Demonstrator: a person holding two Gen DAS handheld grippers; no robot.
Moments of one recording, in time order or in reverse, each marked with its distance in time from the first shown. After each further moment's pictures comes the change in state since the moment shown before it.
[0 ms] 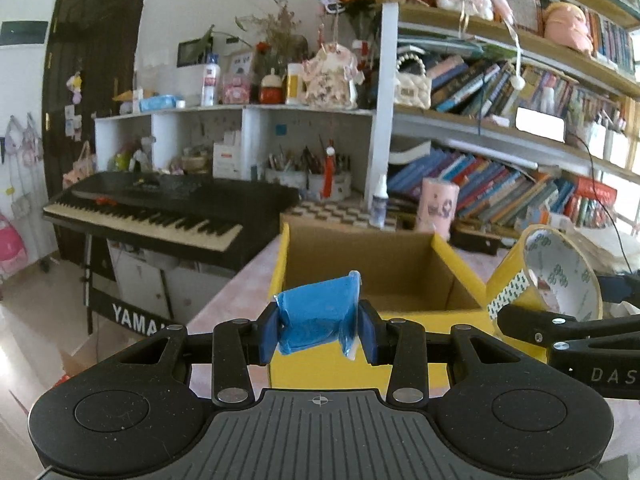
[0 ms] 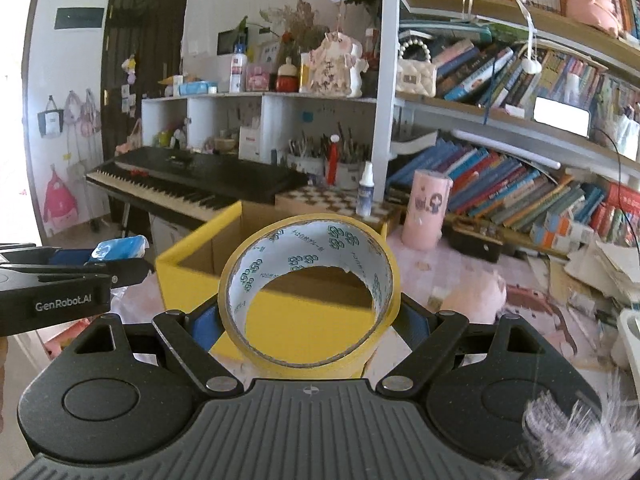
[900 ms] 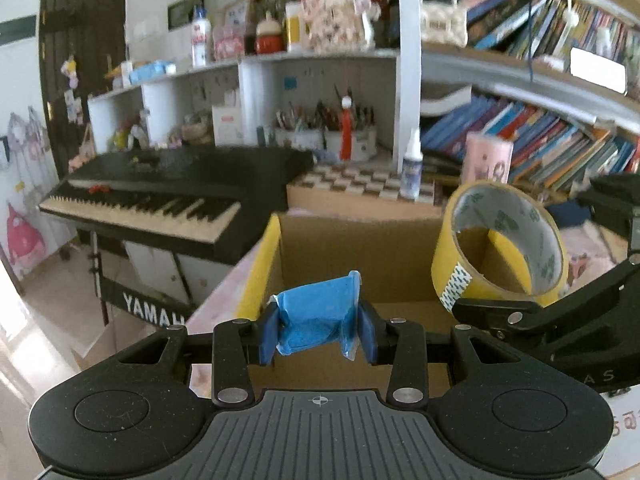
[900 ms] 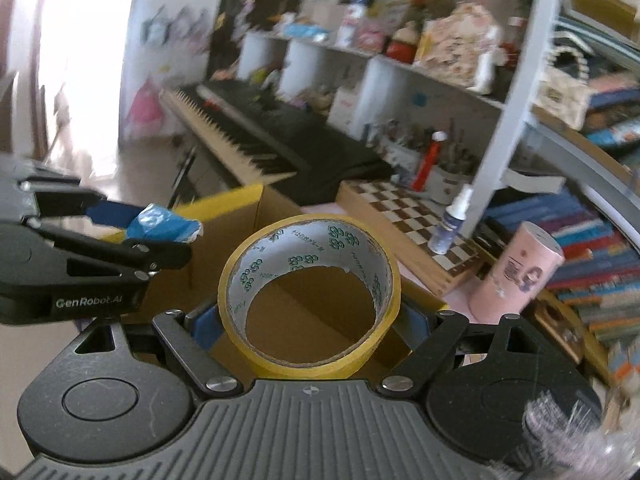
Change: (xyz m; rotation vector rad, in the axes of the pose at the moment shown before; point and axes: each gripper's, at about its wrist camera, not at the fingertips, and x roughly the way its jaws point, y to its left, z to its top) left arm 0.142 -0.033 0.027 0.051 0.174 0.112; right arm 0.174 -0.040 0.060 -0.387 0.131 0.291
